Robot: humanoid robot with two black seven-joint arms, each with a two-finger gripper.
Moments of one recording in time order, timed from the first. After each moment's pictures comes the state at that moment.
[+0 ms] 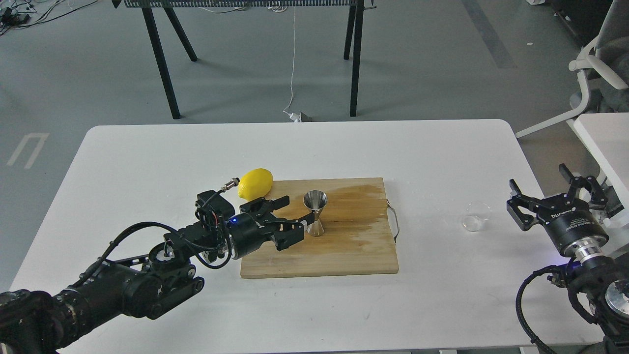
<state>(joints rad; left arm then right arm) -0.60 0.20 -0.30 -0.77 1.82 0.34 -0.49 0.11 -0.40 1.33 0.92 0.35 0.49 -0.10</state>
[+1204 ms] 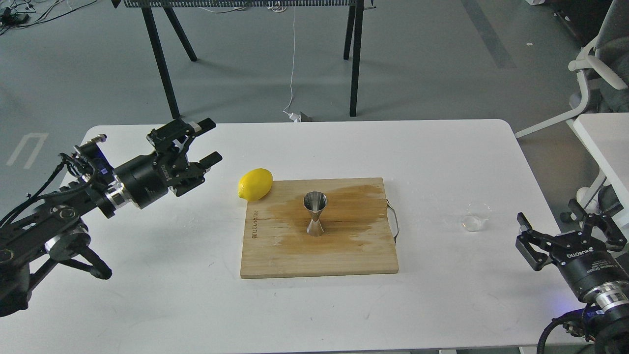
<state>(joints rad) -0.51 0.61 -0.74 -1.04 0.66 -0.49 -0.49 -0.26 -0.45 1.45 1.32 0.45 0.35 -0.13</state>
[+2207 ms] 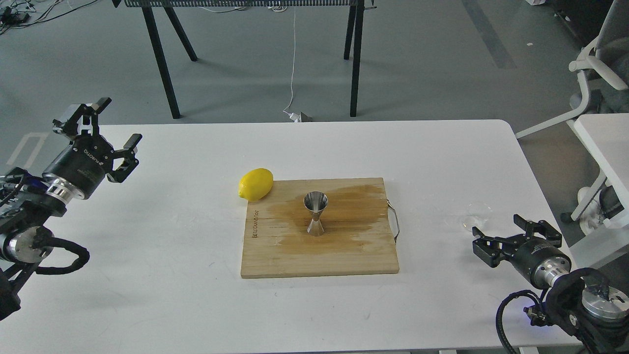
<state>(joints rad) -0.49 0.59 -0.78 -0.77 0.30 -0.49 -0.49 0.02 -0.35 1.30 1.13 0.44 -0.06 -0.17</state>
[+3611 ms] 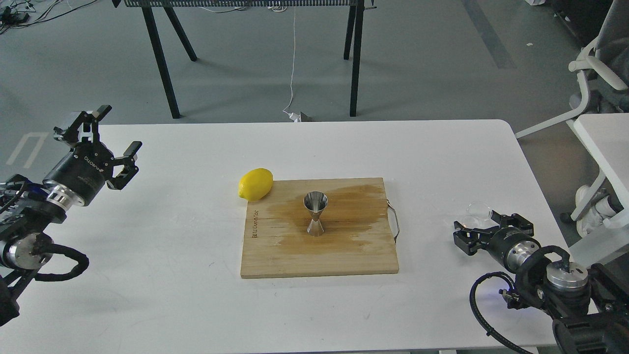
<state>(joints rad) -0.46 0.59 -0.78 -0.77 0.30 -0.49 -0.49 0.21 -0.28 1.19 0.90 0.43 -0.08 -0.16</state>
